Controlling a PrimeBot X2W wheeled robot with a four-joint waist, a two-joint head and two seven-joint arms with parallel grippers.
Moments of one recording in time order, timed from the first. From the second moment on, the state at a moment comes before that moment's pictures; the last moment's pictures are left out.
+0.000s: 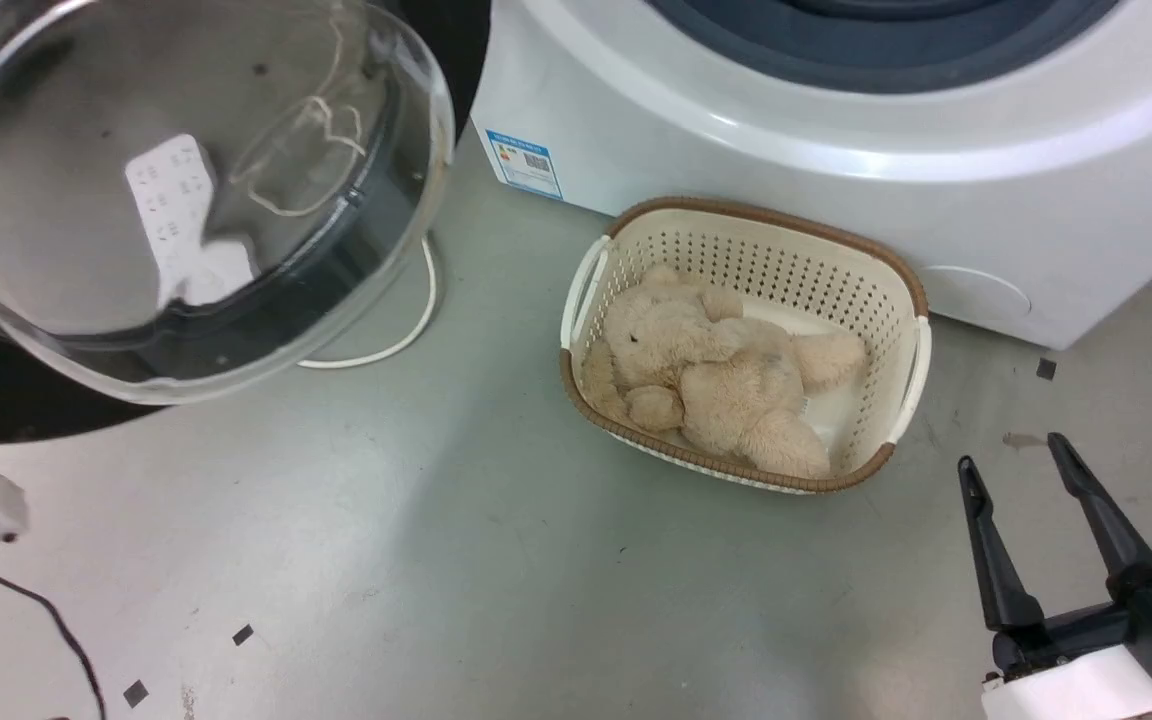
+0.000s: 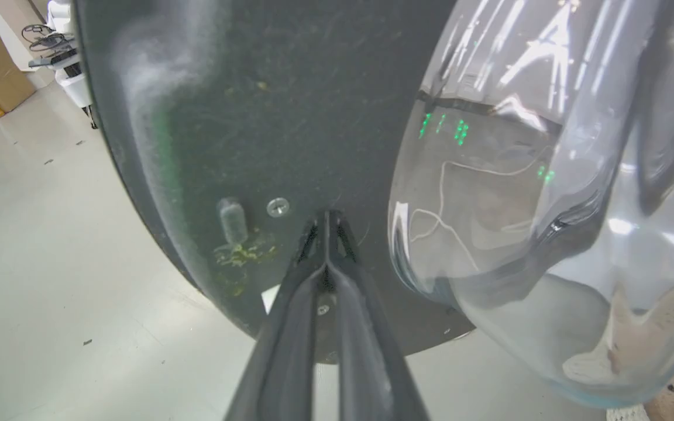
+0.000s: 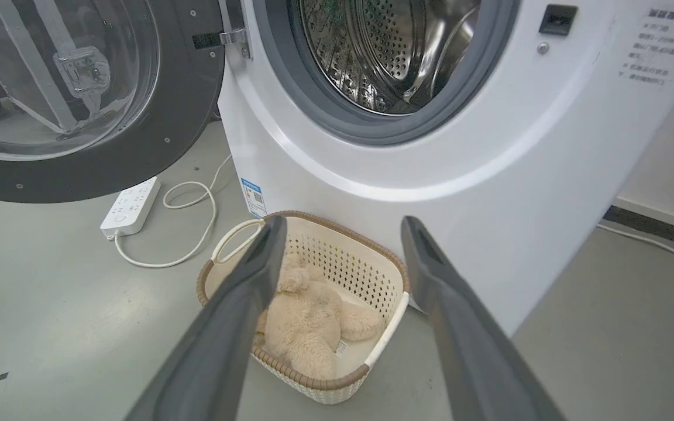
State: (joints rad) left arm -0.32 0.51 0.13 0.31 -0.49 0.14 -0.05; right arm 0.03 -0.11 -0.06 -0.09 -0.02 0.13 -0.25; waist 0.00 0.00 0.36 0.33
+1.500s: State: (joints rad) left arm 0.07 0.14 -0.27 0.05 -0.20 0.16 -0.26; right arm 0.13 -0.06 -0.08 -0.06 0.00 0.13 -0.26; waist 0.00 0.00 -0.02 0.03
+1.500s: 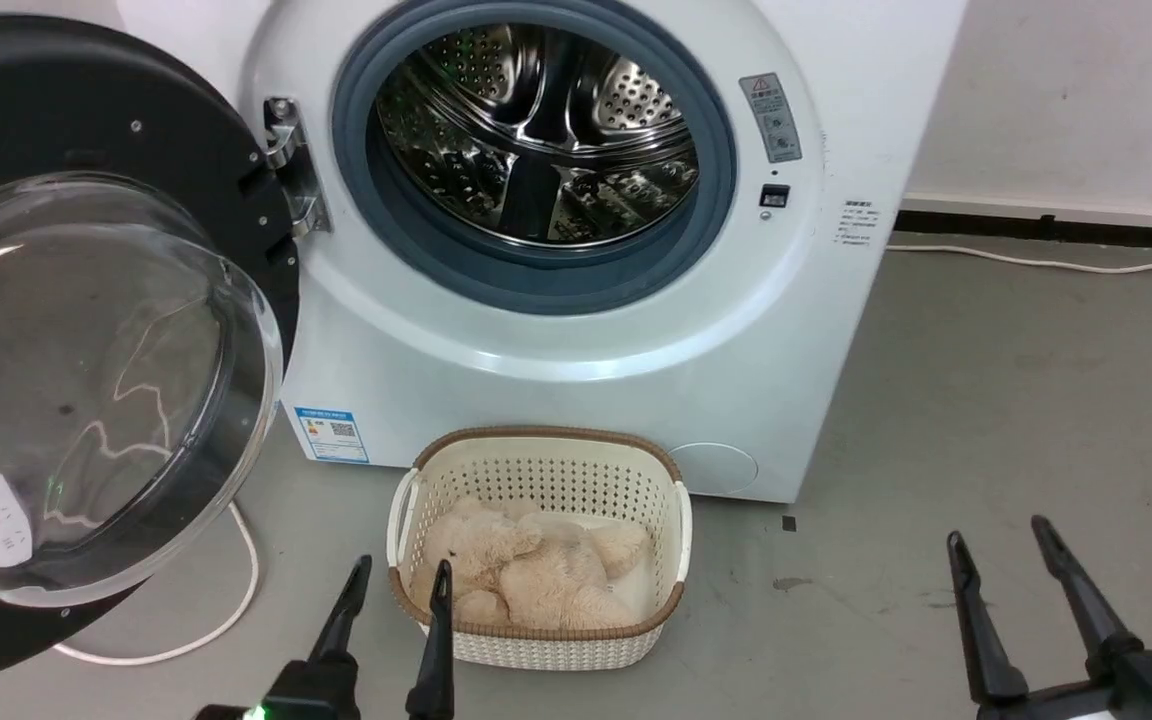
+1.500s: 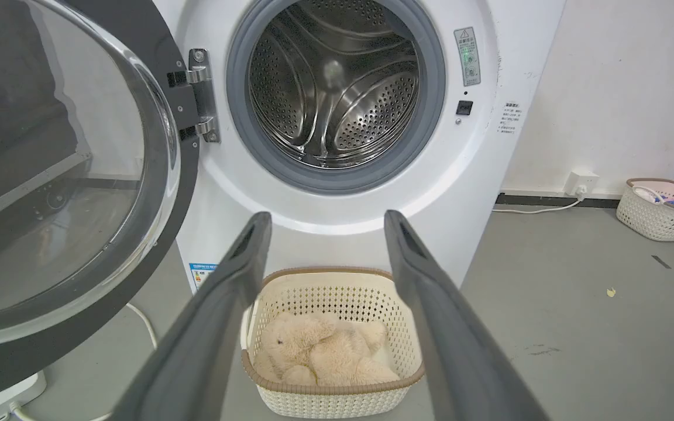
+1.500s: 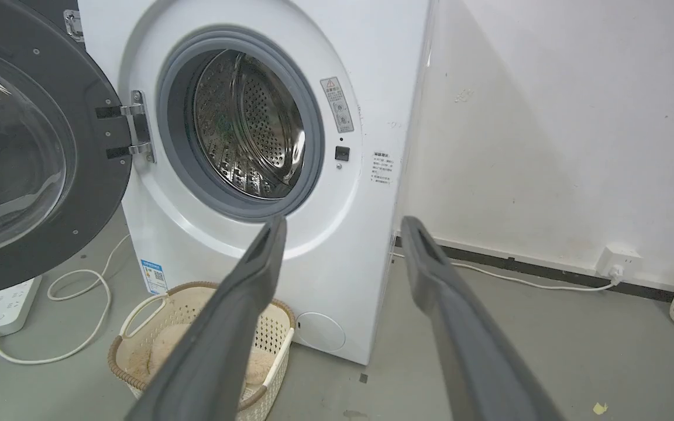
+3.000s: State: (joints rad) left arm 0.08 0.09 -0.20 0.03 -0.12 0.09 -0.21; right arm 0.13 -0.05 -0.05 -0.03 0.01 0.13 -0.21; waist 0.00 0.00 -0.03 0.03
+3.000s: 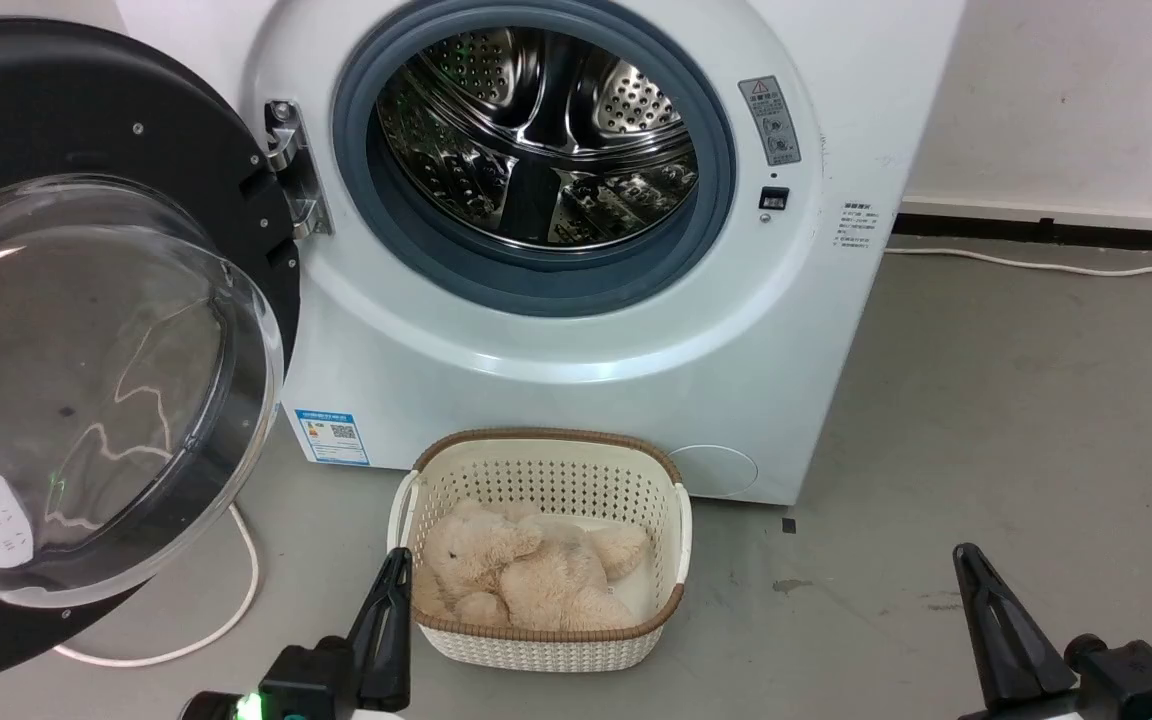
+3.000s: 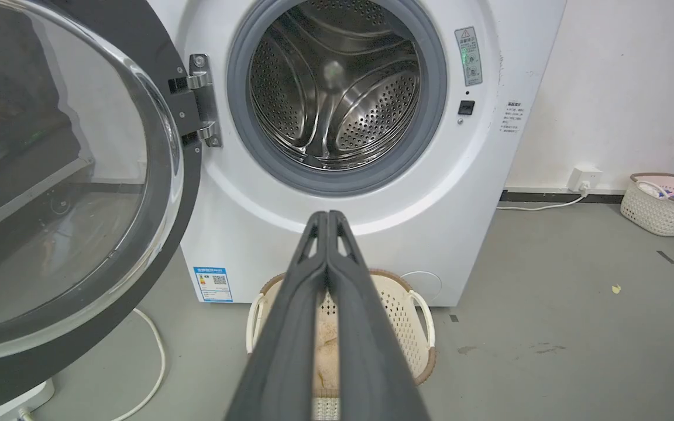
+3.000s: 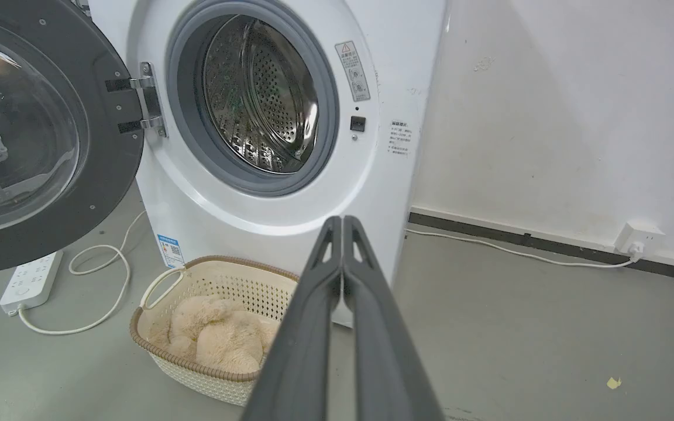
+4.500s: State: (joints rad) left arm 0.06 0.07 -0.11 0.02 -0.07 0.05 -0.11; right arm 0.08 -0.05 -0.02 -0.02 0.01 0.13 -0.12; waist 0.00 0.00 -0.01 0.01
